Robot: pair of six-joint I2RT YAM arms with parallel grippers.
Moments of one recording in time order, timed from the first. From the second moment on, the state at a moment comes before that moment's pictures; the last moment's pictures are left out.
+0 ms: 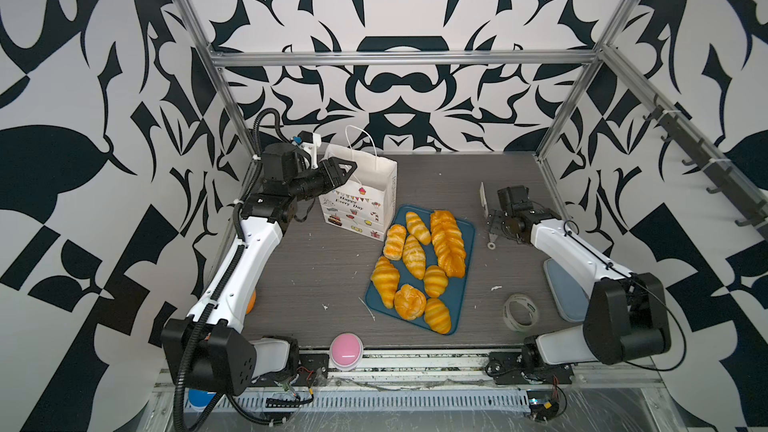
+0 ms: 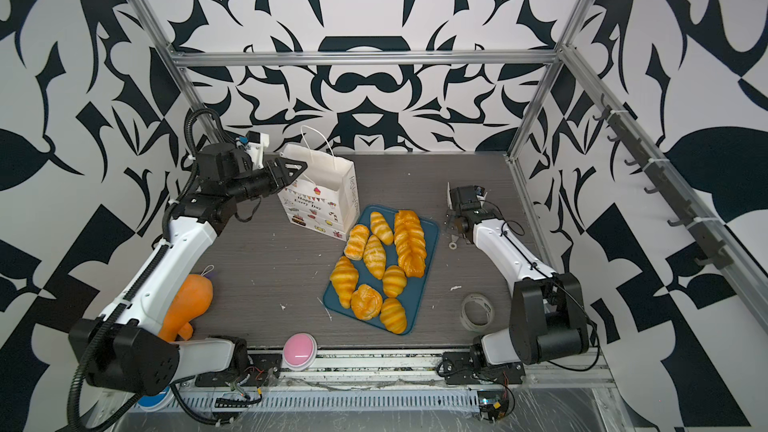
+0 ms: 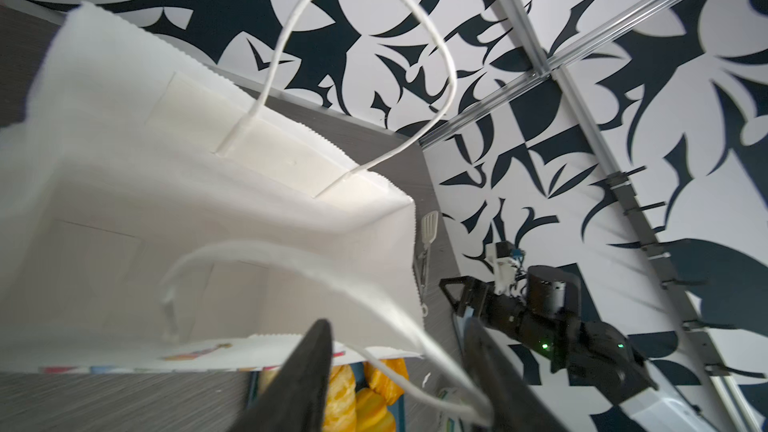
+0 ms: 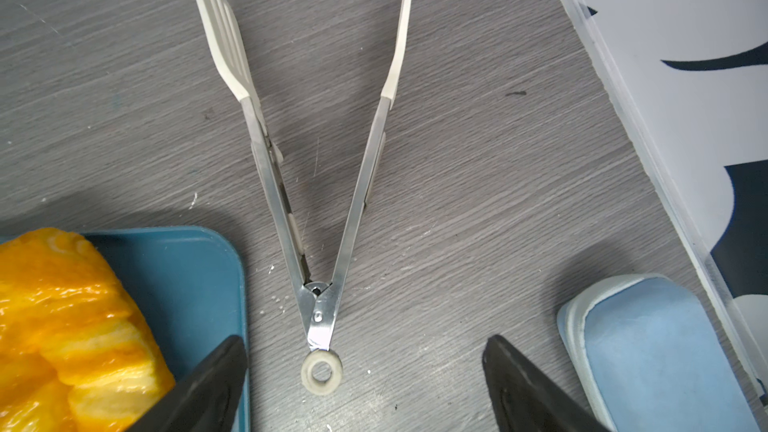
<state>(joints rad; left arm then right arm) -0.18 1.32 1.26 -0.33 0.62 -0.63 0.16 1.43 0.98 -0.62 0.31 0.50</state>
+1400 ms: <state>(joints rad) -0.15 1.17 1.27 -0.58 0.45 -0.41 0.11 1.61 1.02 -0.59 0.17 0.49</state>
